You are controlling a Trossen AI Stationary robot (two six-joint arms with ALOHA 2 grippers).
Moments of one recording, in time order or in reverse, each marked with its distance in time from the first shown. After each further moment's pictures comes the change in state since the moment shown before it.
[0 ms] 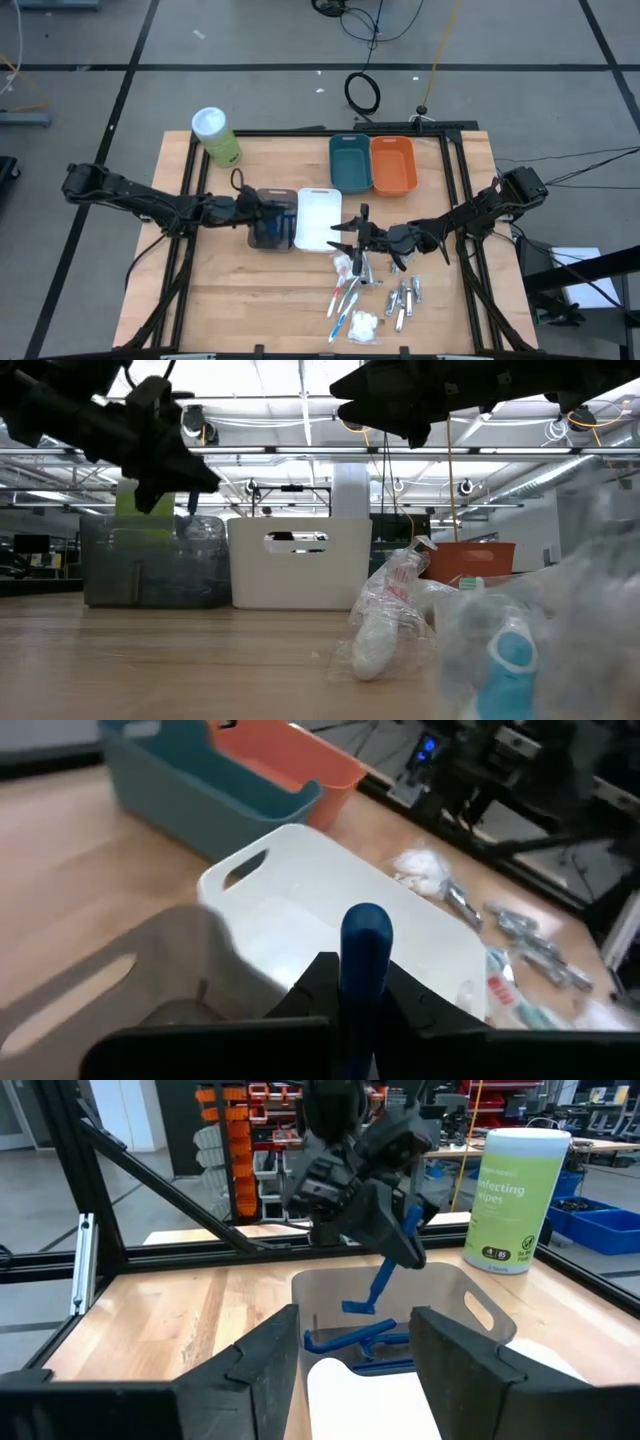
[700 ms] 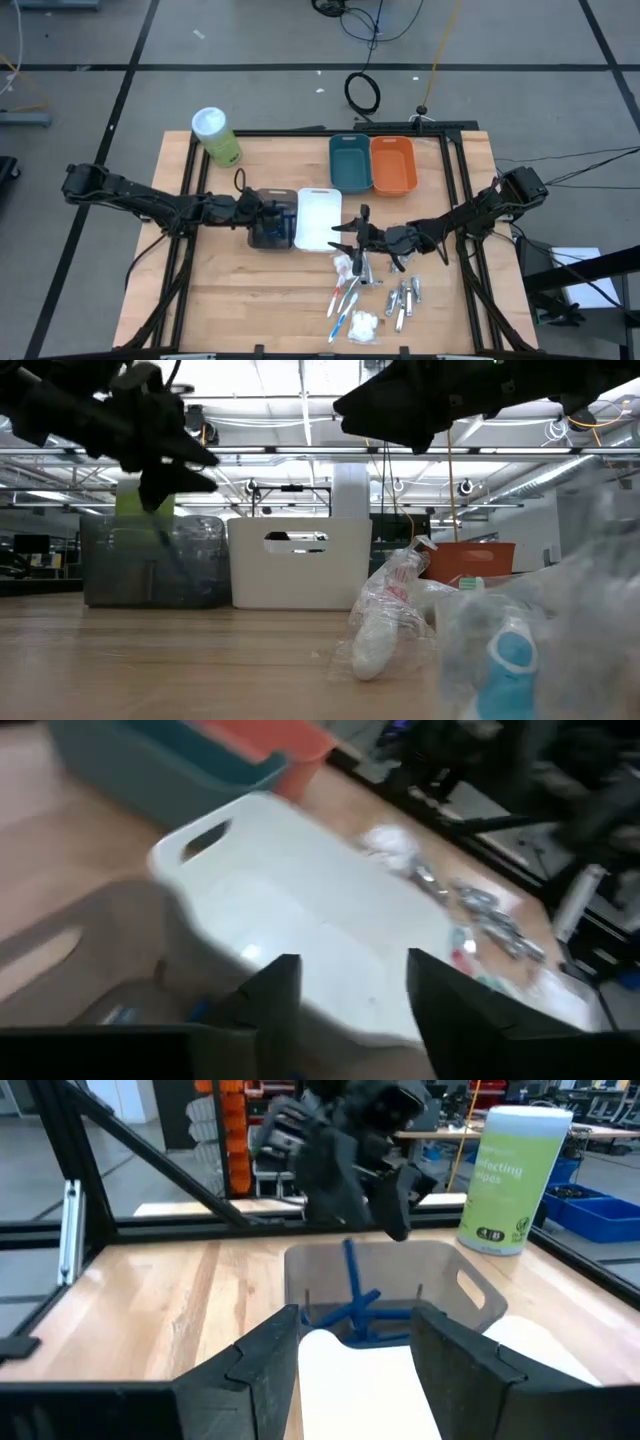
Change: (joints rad) left arm 0.009 -0.004 0.005 0.000 0.140 0.008; right arm 0.002 -0.007 -0.001 -0.071 0.006 0.000
